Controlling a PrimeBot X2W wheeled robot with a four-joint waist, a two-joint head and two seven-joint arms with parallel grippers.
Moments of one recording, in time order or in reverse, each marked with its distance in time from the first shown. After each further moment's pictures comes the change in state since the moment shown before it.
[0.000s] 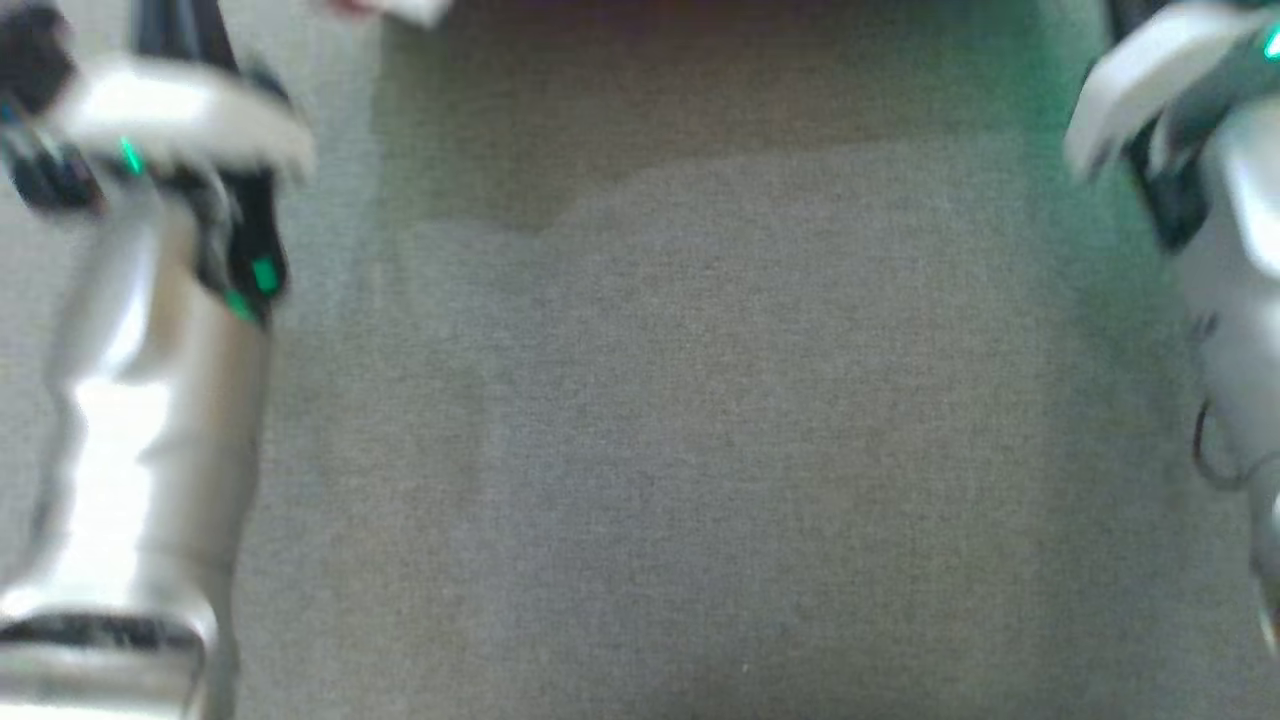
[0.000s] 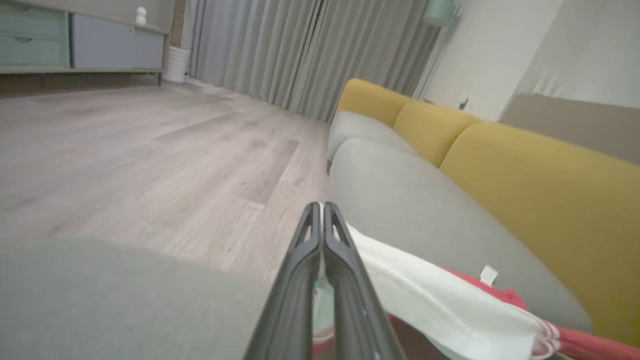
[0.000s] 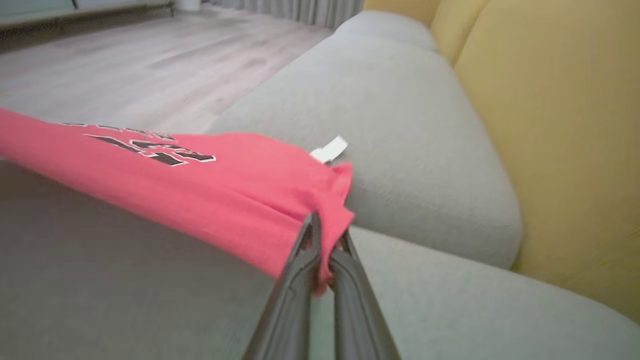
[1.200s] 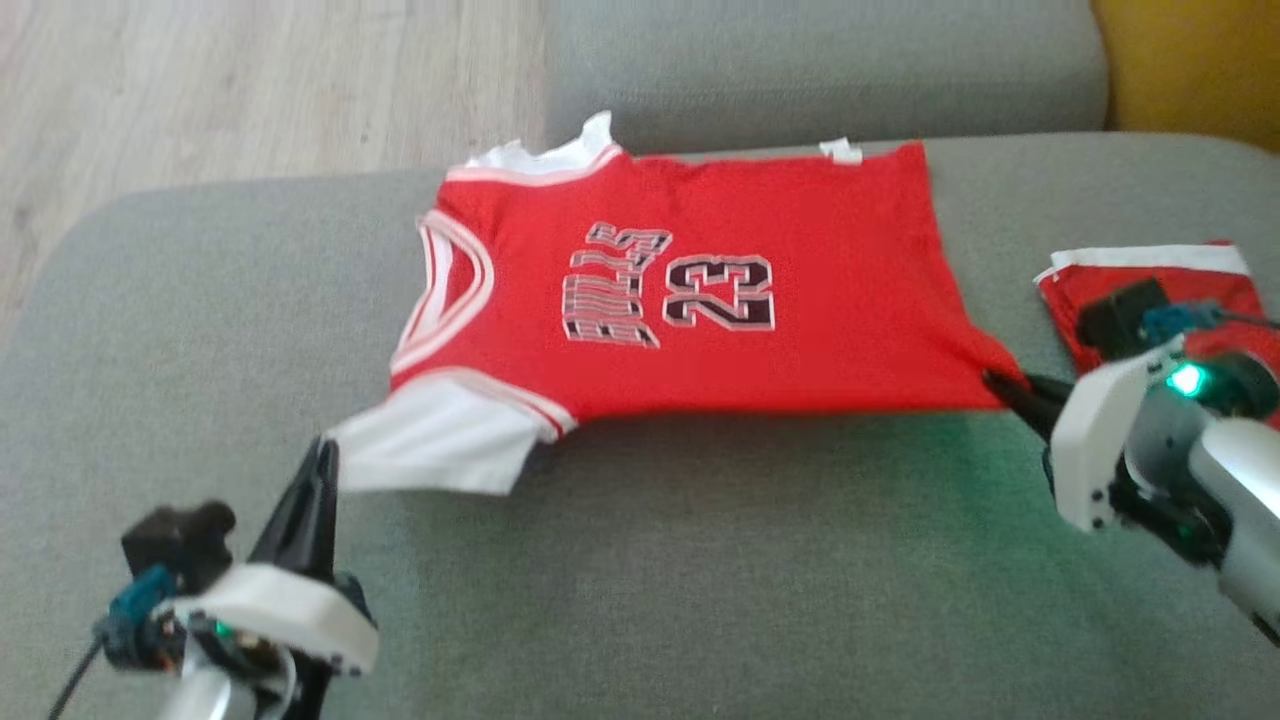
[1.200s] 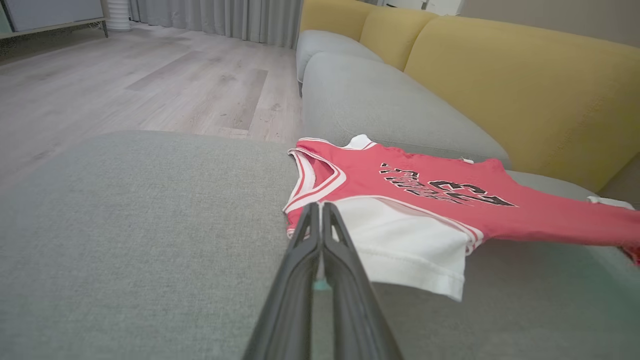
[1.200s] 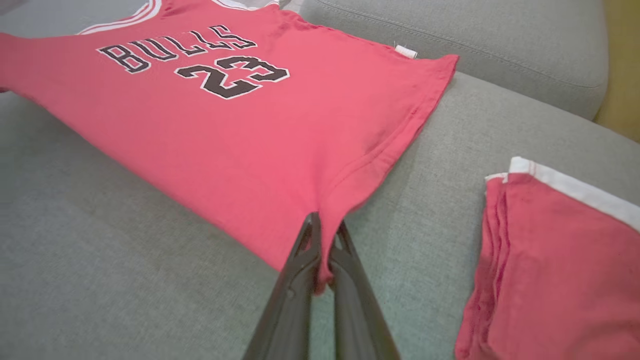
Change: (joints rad) left arm 0.934 0.185 -0.137 -0.640 0.015 0.135 0.230; right arm 0.452 -0.395 0.727 -0.475 0.785 0.000 0.366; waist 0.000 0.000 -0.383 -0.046
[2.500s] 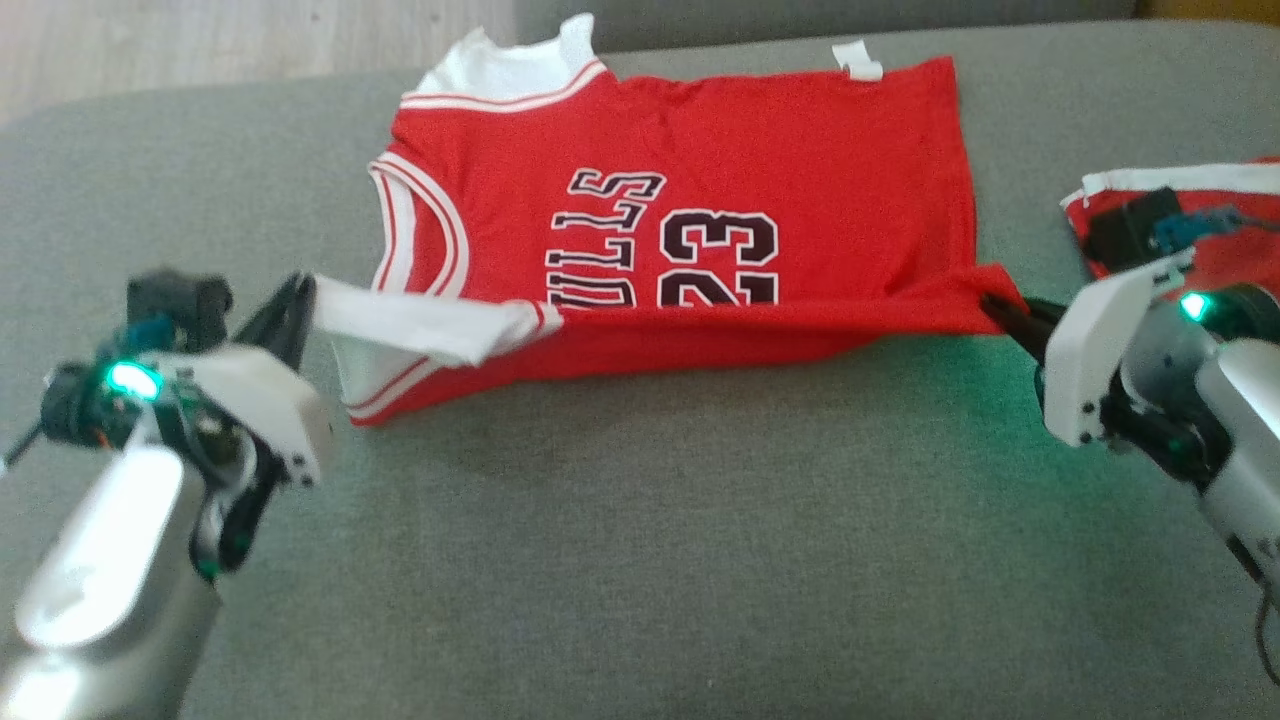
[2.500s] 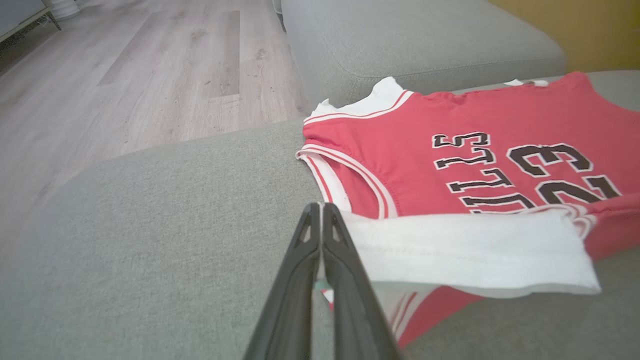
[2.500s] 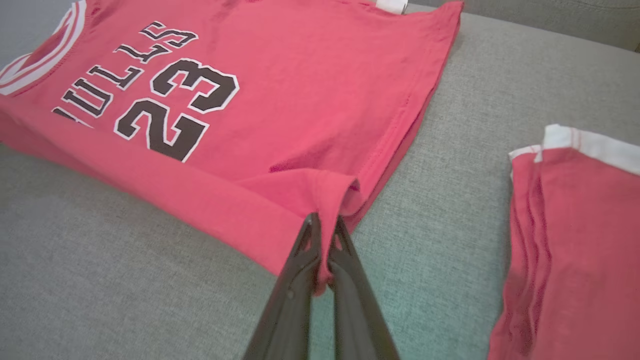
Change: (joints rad) left arm -0.364 0.083 -0.094 0.166 0.075 -0.047 0.245; right arm -0.014 0.068 -0.217 -0.024 -0.053 0.000 0.167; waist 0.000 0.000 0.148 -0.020
